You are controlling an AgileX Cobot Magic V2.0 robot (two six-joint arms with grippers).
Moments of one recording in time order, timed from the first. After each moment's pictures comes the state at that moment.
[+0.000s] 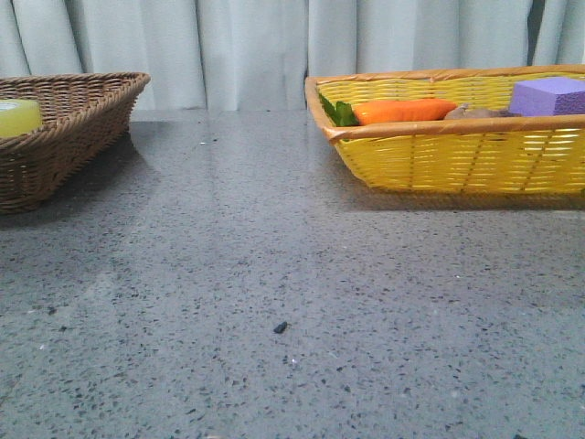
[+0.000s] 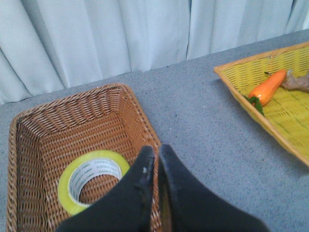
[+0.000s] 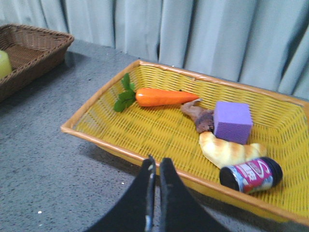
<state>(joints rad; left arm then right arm) -0.13 0.89 -1.23 -0.31 0.86 0.32 0.75 0.31 -0.78 -0.57 0.90 0.41</state>
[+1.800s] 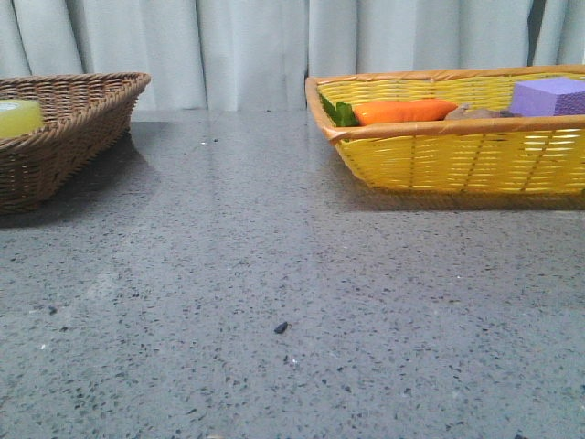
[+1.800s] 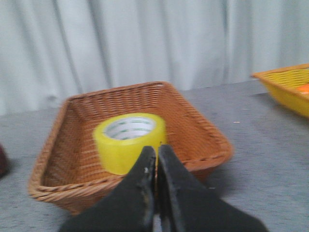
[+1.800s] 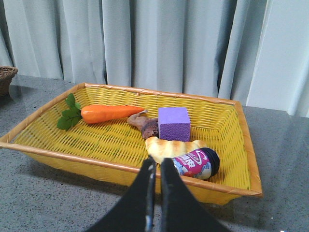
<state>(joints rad) -0.12 0.05 -0.24 -0.22 0.28 0.28 0.75 -0.02 -0.58 -0.78 0.93 0.51</state>
